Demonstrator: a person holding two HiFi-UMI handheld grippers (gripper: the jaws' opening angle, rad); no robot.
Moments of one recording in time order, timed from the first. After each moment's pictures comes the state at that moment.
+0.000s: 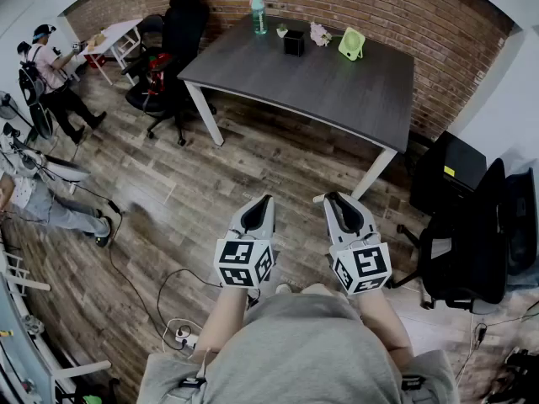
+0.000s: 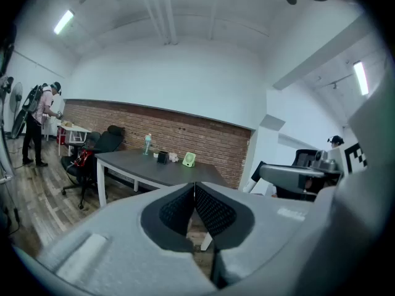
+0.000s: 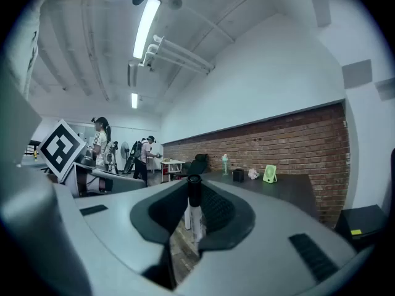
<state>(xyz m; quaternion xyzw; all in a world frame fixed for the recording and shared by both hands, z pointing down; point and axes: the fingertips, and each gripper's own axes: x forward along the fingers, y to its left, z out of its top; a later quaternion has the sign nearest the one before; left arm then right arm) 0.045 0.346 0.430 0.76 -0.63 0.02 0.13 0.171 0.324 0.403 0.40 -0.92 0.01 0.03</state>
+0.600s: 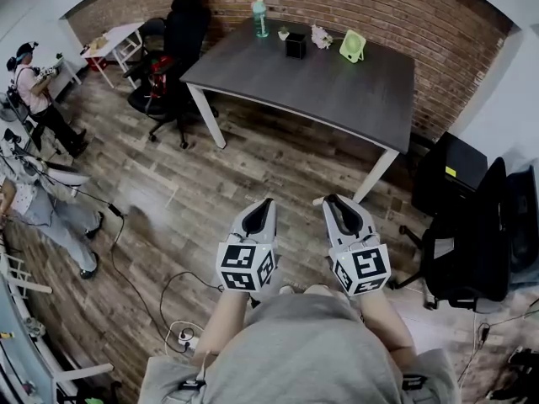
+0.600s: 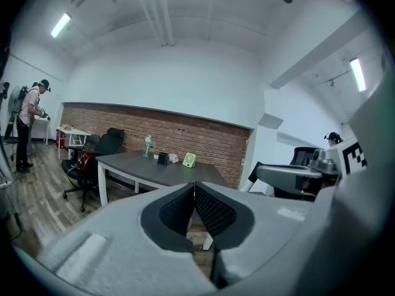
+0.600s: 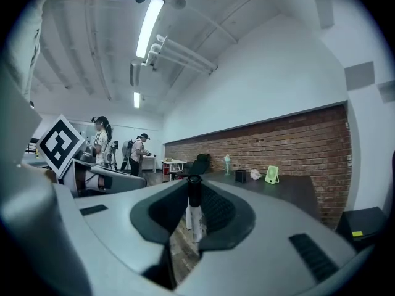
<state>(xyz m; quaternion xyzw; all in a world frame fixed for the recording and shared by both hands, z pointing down) 0.041 0.362 0.430 0.77 -0.63 0.02 0.12 0.161 0.339 0.407 0.39 -0.92 0.00 0.03</state>
